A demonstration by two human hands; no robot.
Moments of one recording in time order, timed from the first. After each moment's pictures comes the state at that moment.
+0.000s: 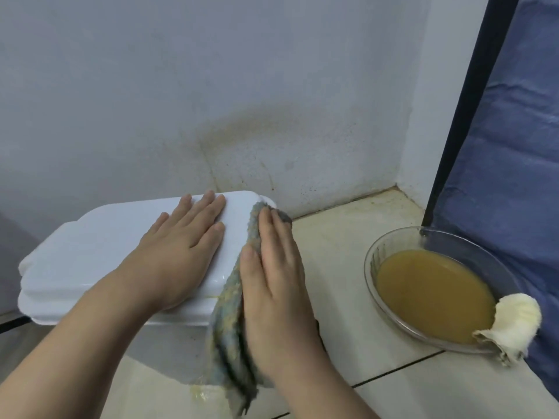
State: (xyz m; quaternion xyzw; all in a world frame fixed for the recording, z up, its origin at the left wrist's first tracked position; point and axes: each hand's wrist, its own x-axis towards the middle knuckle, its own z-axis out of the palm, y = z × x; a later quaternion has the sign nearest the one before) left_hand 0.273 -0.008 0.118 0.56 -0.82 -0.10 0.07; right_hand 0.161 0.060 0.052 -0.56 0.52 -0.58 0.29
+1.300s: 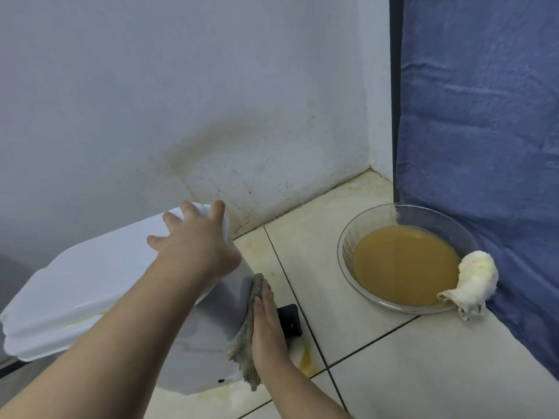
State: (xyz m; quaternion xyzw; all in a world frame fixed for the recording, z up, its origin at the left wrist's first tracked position) left_hand 0.164 0.007 0.120 0.69 -0.72 0.07 -0.10; right_hand 0.162 0.052 -0.095 -0.34 0.52 -0.54 0.56
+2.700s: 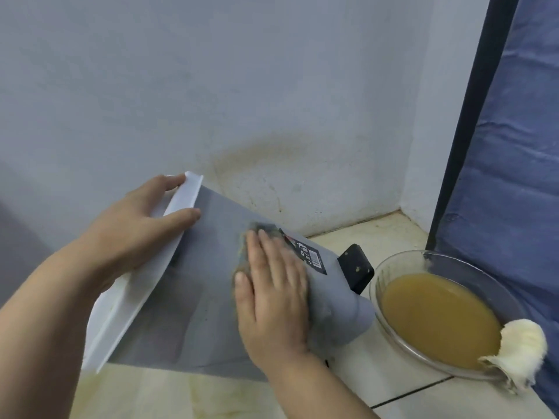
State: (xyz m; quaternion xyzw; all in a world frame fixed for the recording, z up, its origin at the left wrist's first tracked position) left_hand 0.312 -0.023 0.170 0.58 -0.74 -0.19 0.29; right_hand 0.171 0.030 0.028 -0.61 0.59 -0.52 -0.02
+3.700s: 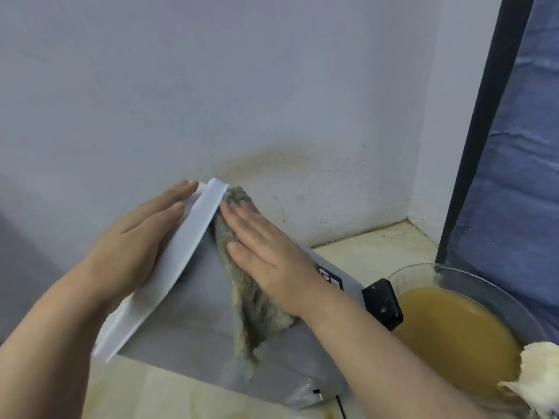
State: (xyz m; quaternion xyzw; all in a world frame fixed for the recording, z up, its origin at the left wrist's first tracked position) left_hand 0.312 -0.034 0.159 0.49 -0.73 -0.28 0.39; right_hand 0.122 -0.022 0.085 -0.79 0.37 -0.44 0.22
